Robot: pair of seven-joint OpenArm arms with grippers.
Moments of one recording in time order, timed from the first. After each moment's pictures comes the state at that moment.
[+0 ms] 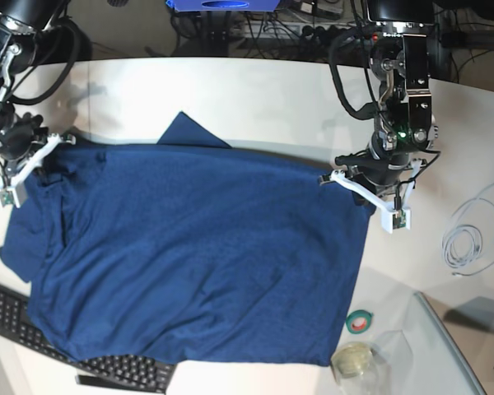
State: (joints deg) left arm 9.1 -6.4 -6.5 96.5 -11.5 1.8 44.1; right arm -8.3 3.5 33.1 92.7 8.3 35.3 -53.2
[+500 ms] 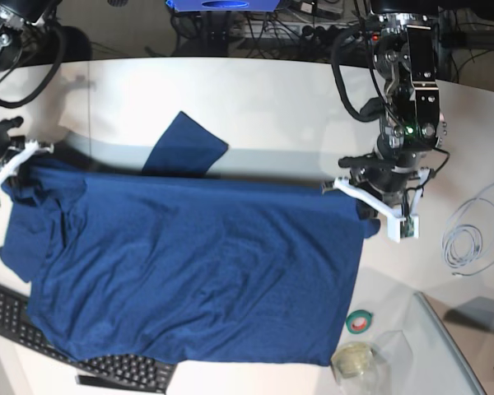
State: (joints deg) left arm 11.0 -6.6 -6.5 103.8 -11.4 1.8 43.7; right arm -10.1 3.5 37.0 102.4 8.9 35.3 -55.1
